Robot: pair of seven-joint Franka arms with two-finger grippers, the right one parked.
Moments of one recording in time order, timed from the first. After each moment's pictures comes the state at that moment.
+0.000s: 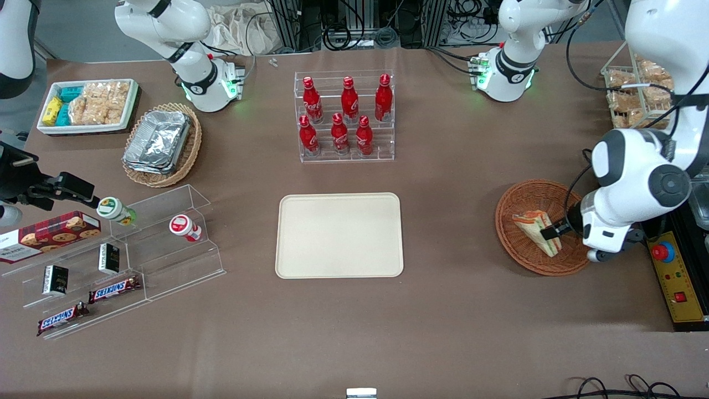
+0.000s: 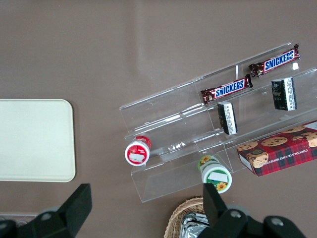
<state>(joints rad) 0.33 0.32 -0.35 -2.01 0.08 2.24 -0.57</state>
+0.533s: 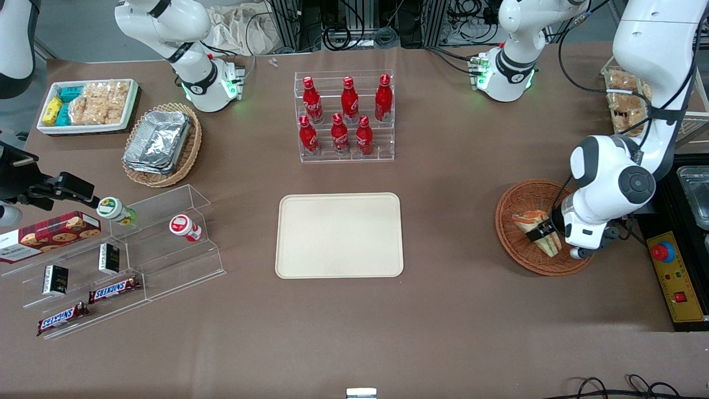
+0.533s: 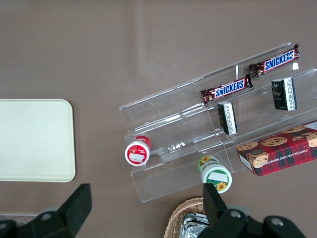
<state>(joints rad) 0.33 0.35 -0.35 -2.12 0.08 2.42 -0.59</state>
